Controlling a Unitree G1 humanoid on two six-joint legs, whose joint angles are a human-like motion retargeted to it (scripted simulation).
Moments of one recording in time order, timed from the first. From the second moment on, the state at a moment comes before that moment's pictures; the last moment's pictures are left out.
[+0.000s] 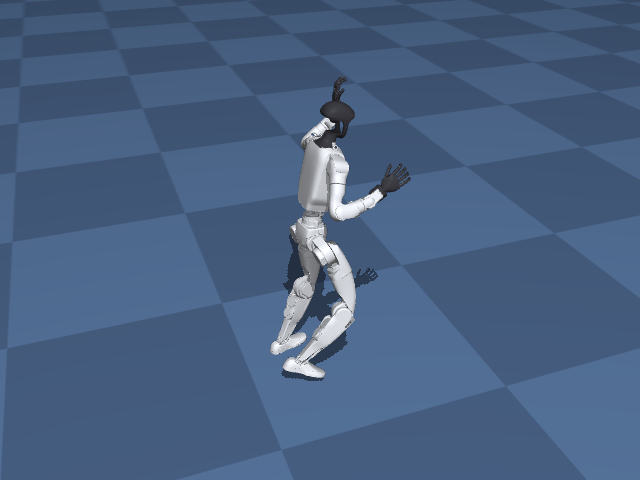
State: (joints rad) left arm -0.33 1.21 0.60 -0.19 0.17 -0.05 0.91; right arm 0.03 -0.55 -0.04 -0.49 -0.02 -0.28 -0.43; waist -0.11 0.00 0.17; left_leg -0.11 0.01 0.14 0.51 -0.59 0.02; right_leg -0.29 -0.28 -0.20 1.03 -0.43 0.05
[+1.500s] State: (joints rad) left arm 0.17 0.76 0.65 0.01 -0.13 -0.24 0.78; right arm -0.45 -0.73 -0.33 -0.41 -0.11 -0.19 -0.70; waist 0.33 -0.21 0.06; left_leg -0.48 0.09 0.50 0.77 -0.57 0.15; right_leg -0.04 -0.35 -0.20 0.21 -0.11 0.15
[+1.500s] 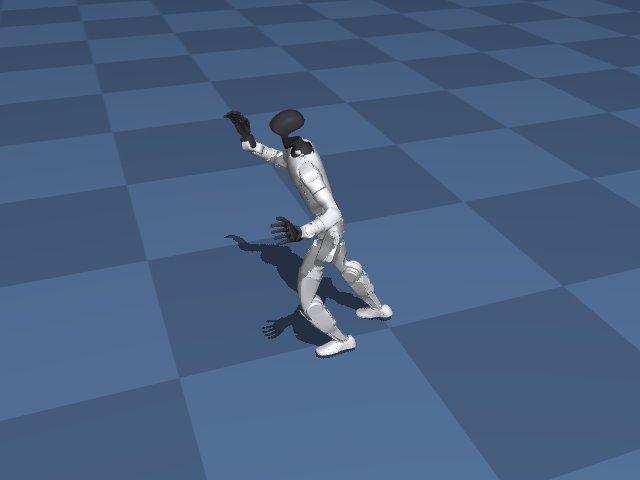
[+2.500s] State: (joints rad) left arm 0.04 0.86 0.82 -0.22 -0.06 -0.29 0.82; right arm -0.12 -0.40 0.16 -0.37 -0.11 -0.29 -0.35; waist 0.21 -0.10 0.23; left_leg -0.20 0.08 0.28 0.46 -0.55 0.14; right_leg 0.00 -0.22 -0.09 1.06 -0.28 0.03
